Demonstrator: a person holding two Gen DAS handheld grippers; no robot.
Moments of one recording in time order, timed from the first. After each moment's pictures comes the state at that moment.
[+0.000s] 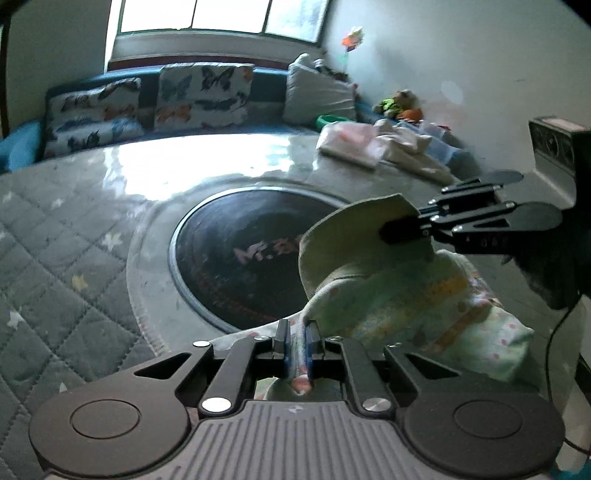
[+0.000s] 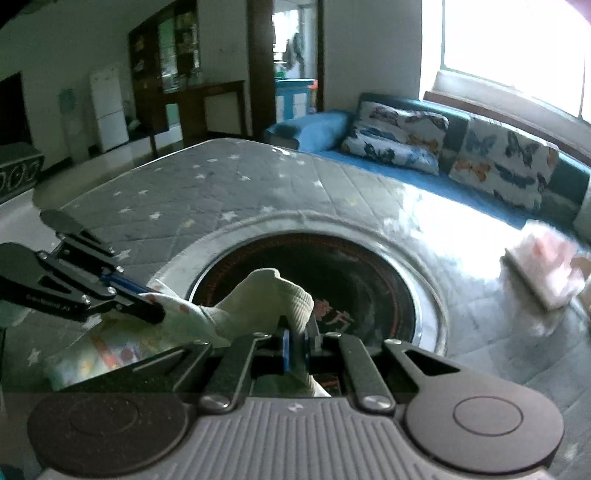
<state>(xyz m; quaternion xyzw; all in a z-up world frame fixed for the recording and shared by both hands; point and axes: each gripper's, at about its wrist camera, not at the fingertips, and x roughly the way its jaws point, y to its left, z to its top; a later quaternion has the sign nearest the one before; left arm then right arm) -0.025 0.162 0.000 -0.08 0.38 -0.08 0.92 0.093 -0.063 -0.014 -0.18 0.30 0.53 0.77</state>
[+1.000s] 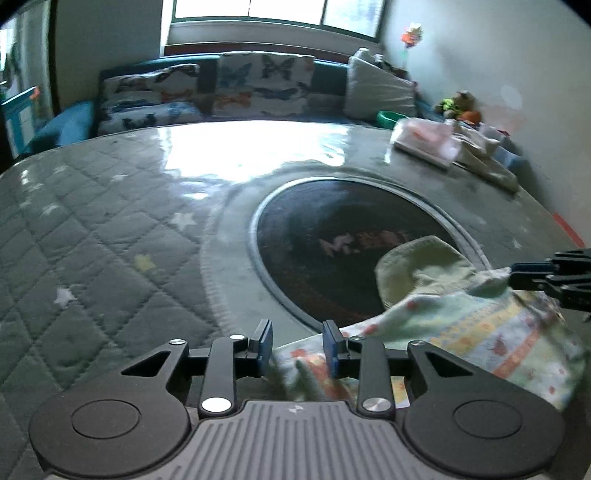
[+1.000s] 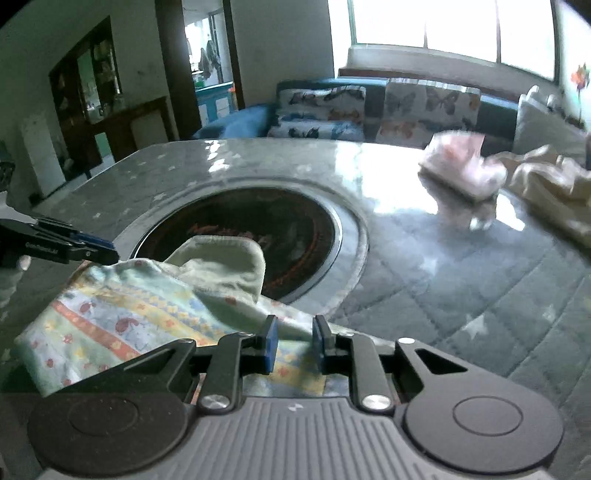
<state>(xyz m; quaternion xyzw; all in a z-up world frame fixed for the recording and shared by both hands) -0.022 0.187 -0.006 -0.08 0.39 0.02 0.92 0.084 -0.140 -0.043 -0.12 0.33 0.43 0.83</state>
